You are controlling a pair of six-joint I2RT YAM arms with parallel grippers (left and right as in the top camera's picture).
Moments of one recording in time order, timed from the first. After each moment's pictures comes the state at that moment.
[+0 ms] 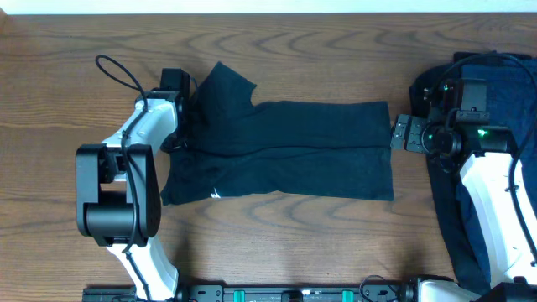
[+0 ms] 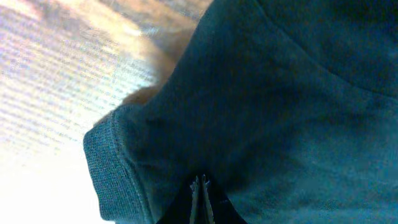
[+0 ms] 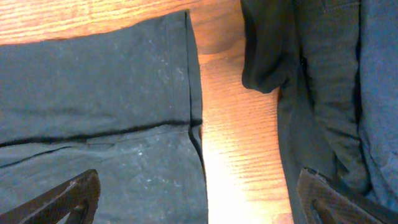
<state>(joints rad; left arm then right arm) -0.03 1.96 1.25 -0.72 -0.10 -0.40 -0.05 1.38 1.08 -0.80 -0.05 0.15</state>
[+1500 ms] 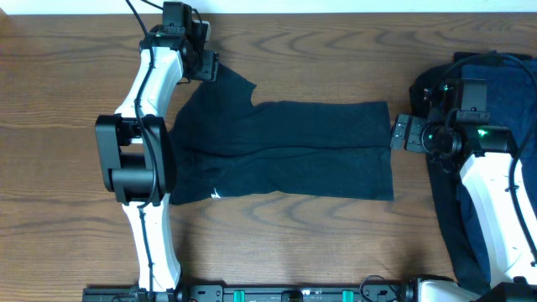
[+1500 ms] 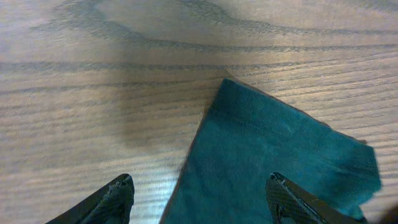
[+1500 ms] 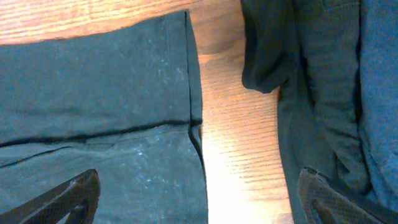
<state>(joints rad) -0.05 2.30 1.92 -0.73 0.10 0.09 -0.05 1.38 1.08 -0.80 -0.05 0.15</state>
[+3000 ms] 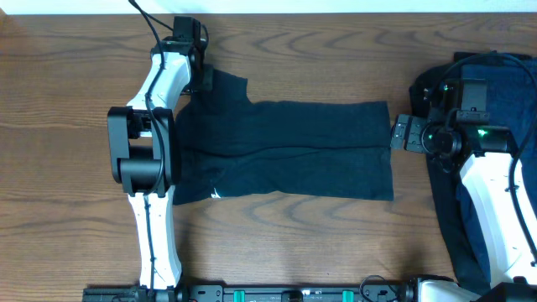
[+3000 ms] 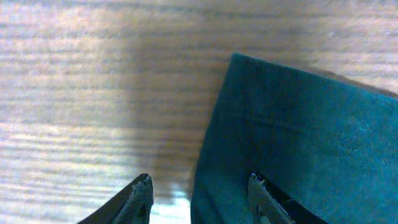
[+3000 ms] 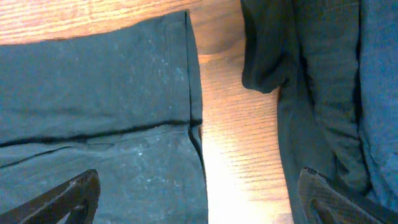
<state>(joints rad) -0.06 2.39 1.92 -0.79 -0.10 -0.03 -0.05 1.38 1.08 -0.80 -0.05 0.15</state>
